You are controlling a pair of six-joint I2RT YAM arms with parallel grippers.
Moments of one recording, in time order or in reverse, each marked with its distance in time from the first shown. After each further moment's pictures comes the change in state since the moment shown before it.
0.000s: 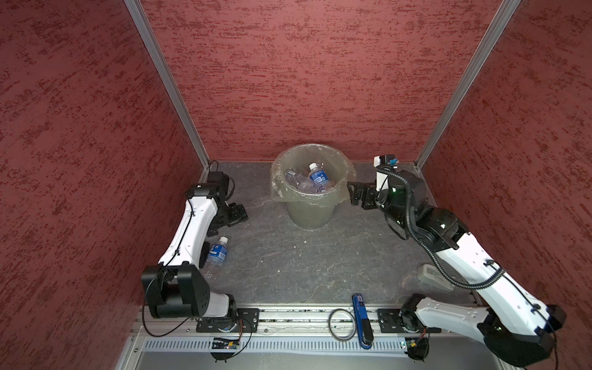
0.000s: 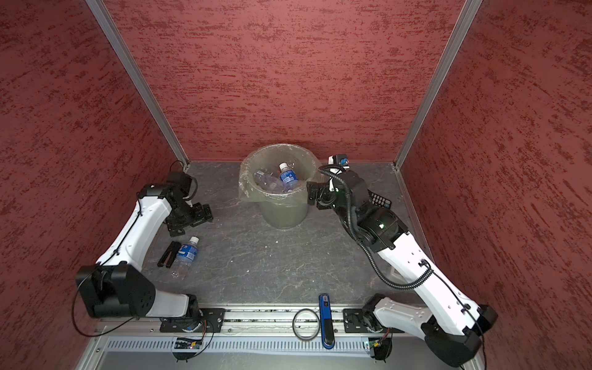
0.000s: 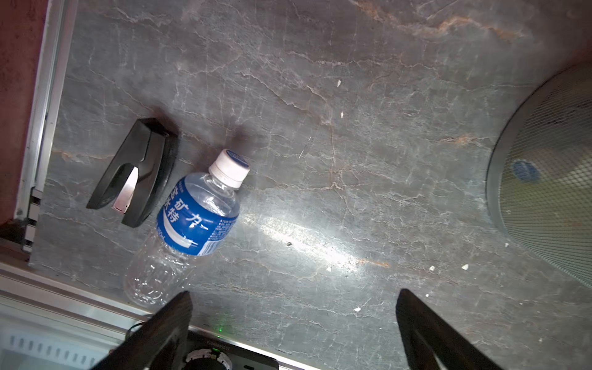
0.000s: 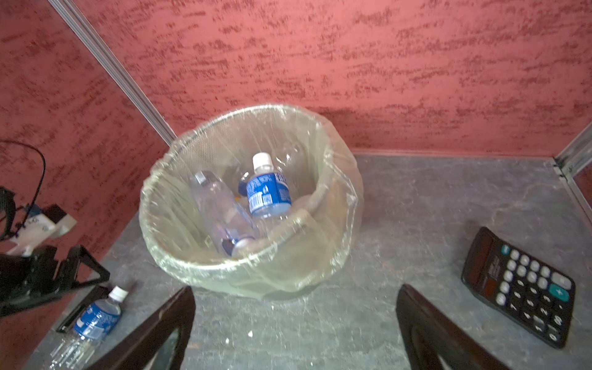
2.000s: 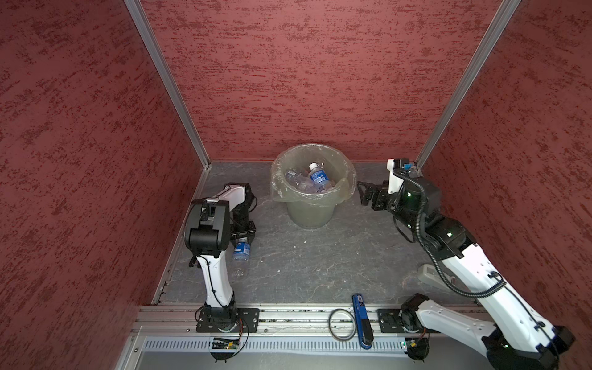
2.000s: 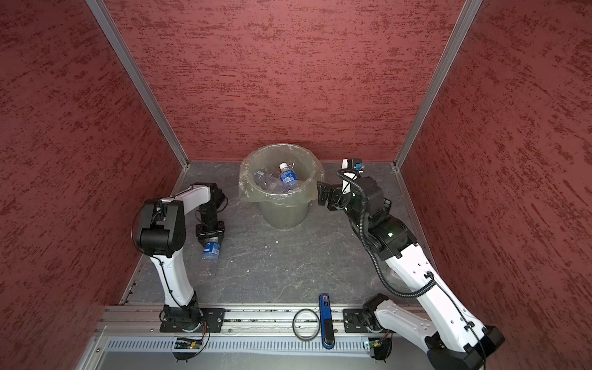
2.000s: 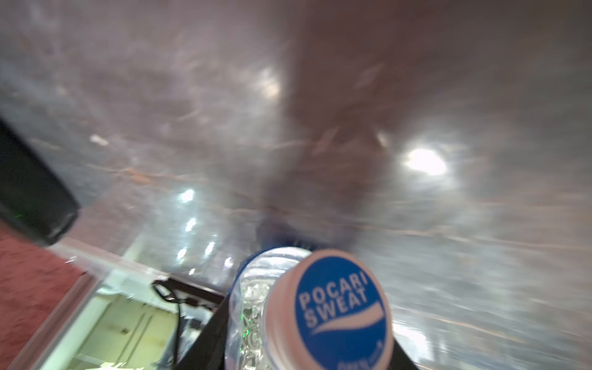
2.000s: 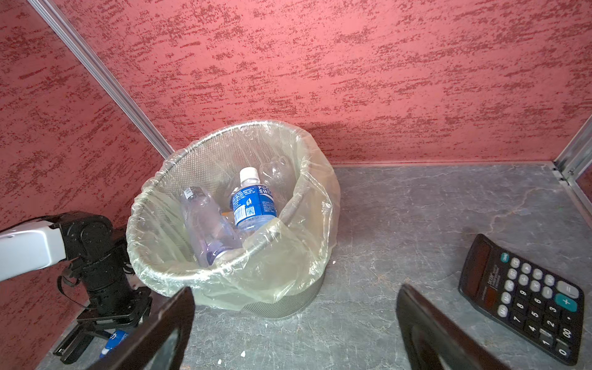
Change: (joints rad) left arm -0.116 0.548 0.056 -0.062 0.036 -0.045; right arm -0.140 -0.071 -0.123 0.150 -0.126 -0.043
